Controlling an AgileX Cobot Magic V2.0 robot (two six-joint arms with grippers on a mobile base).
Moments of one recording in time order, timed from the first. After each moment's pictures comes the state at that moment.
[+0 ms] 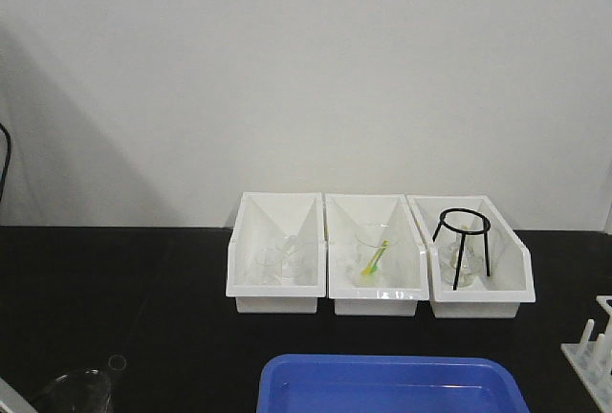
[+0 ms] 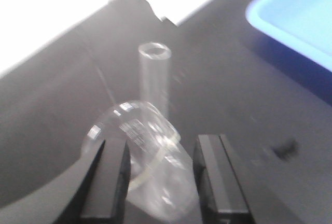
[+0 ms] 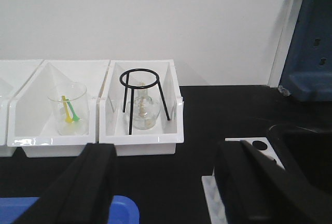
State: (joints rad) left arm -0.35 1.09 -0.33 -0.27 -0.25 0.62; right arm -0.08 0.89 -0.62 -0.09 0.03 0.07
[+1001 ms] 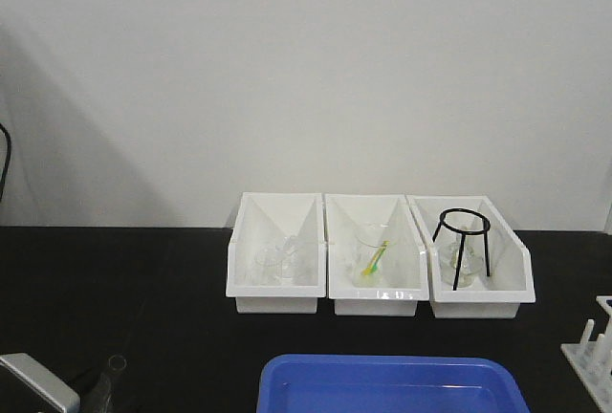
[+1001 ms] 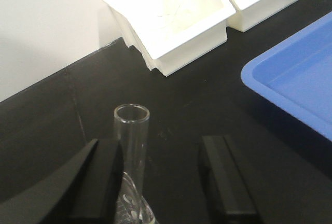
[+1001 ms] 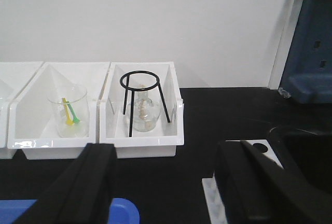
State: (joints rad) left arm -0.35 1.39 -0.32 0.01 -0.68 0.28; right arm -0.08 0.89 -0.62 -0.09 0.02 0.07
